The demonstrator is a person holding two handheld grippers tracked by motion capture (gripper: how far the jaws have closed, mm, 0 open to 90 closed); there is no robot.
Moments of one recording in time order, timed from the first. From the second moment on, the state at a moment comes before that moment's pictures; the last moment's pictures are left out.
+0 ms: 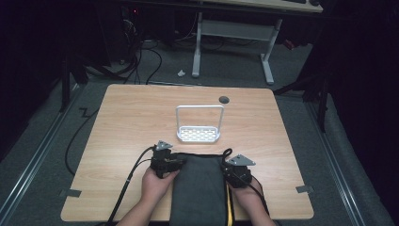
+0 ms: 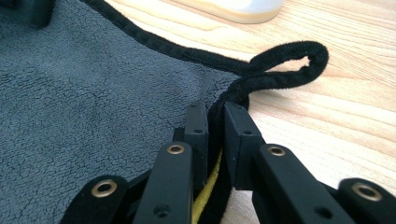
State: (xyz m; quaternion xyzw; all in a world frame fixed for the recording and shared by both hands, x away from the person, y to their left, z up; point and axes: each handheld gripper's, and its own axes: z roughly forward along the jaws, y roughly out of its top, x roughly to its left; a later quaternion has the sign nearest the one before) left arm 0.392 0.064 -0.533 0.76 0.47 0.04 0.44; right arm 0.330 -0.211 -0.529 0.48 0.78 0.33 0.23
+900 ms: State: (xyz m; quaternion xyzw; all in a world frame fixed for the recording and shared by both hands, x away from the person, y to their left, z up) left arm 0.387 0.064 -0.534 0.77 0.45 0.05 0.44; right arm 0.343 -0.206 -0.530 0.51 0.76 0.35 0.21
